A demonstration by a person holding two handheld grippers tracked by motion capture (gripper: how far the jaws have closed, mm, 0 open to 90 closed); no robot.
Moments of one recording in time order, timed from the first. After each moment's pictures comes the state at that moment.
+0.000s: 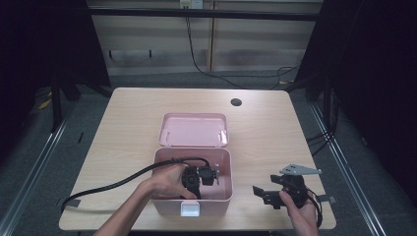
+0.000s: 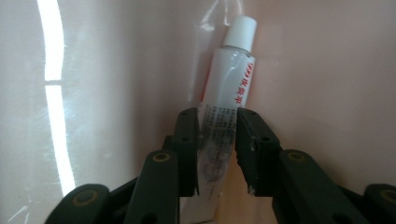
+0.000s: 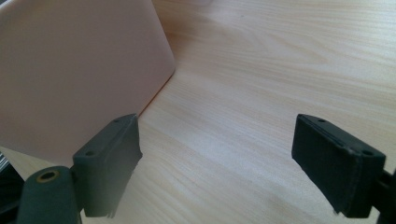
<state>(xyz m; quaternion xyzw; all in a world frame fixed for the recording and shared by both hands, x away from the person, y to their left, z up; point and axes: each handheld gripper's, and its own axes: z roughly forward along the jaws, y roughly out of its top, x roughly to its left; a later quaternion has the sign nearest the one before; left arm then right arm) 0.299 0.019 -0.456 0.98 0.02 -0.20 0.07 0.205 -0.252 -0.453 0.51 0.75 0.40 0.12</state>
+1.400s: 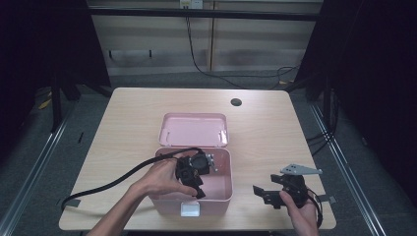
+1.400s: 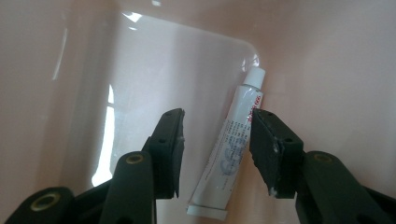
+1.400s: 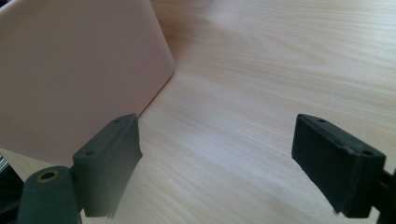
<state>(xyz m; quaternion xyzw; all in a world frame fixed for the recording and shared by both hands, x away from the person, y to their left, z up) 0.292 0.038 -0.402 0.98 0.07 -0.09 0.16 0.205 -0.253 -0.453 0.51 0.75 0.40 0.12</state>
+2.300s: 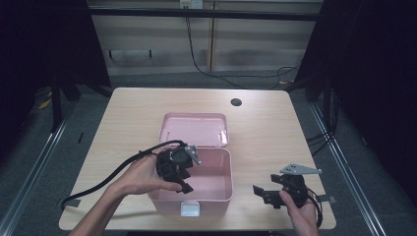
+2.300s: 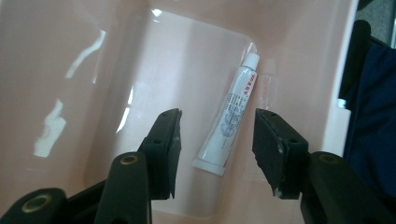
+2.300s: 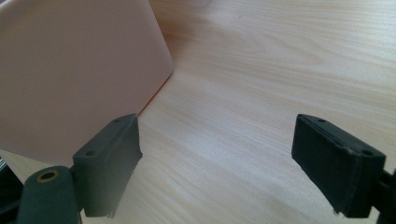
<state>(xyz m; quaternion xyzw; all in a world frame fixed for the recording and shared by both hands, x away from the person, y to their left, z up) 0.286 0.080 -0.362 0.98 0.09 -0.06 0.19 0.206 -0.253 -0.453 0.51 0.75 0.40 0.12</state>
